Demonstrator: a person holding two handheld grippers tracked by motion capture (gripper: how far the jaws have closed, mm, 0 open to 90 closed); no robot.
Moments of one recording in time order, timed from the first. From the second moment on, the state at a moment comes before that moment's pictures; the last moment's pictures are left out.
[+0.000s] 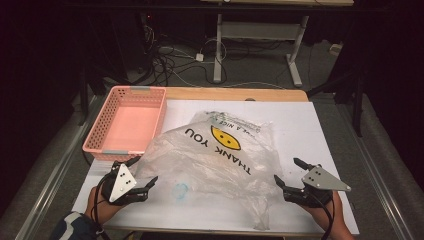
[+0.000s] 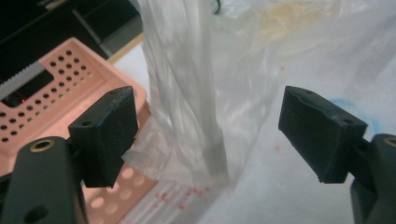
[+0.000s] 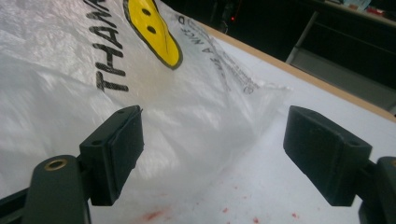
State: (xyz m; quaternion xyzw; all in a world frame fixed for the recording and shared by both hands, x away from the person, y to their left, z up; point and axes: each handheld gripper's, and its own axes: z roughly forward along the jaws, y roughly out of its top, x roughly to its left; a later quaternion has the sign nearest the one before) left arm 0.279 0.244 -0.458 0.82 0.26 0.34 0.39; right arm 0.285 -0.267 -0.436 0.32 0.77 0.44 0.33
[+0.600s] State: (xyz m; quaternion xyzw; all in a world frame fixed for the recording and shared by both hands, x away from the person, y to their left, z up) left arm 0.278 0.250 -0.471 0.82 0.27 0.32 0.38; right arm 0.280 -0.269 -0.456 0.32 0.78 0.43 0.32
